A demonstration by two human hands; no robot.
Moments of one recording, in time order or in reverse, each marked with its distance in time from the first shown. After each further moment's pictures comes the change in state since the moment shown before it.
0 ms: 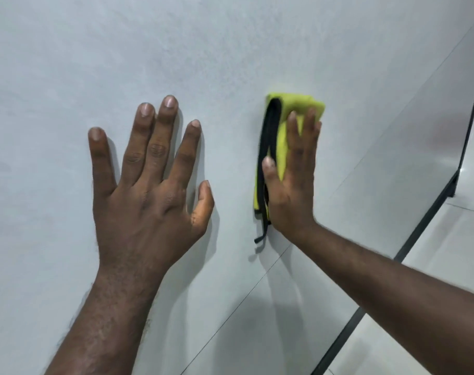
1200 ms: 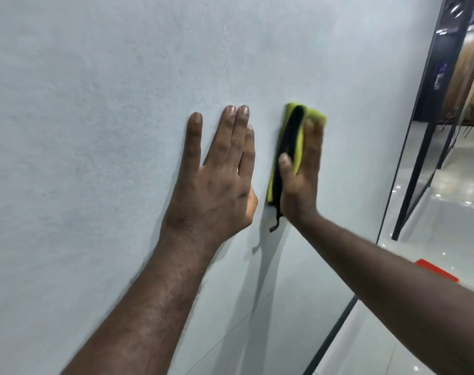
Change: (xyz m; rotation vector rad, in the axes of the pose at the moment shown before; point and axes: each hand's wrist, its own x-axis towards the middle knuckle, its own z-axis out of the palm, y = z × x) left_hand -0.038 -0.051 -0.020 0.036 0.167 -0.185; right_hand 0.041 -0.119 0.029 -0.164 -0.049 -0.334
